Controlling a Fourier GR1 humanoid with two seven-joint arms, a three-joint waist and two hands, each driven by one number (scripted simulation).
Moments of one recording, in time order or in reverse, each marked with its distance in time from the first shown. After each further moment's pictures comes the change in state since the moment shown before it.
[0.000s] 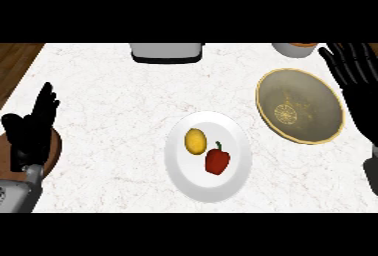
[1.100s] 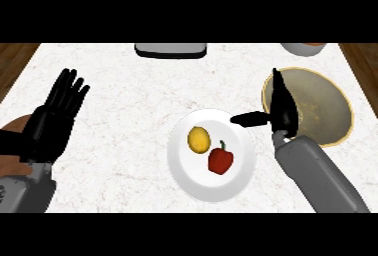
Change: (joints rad) left arm -0.025 -0.114 0.059 -0.108 0.265 -0.294 -0.143; right arm -0.212 0.222 0.344 0.530 0.736 -0.613 0.726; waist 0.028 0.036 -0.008
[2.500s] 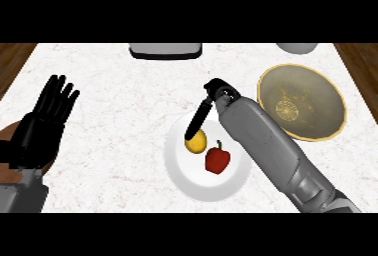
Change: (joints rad) left arm 0.052 -0.018 0.080 0.016 -0.009 -0.081 -0.030; right arm -0.408 0.228 0.011 0.292 -0.291 0.716 0.465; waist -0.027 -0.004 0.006
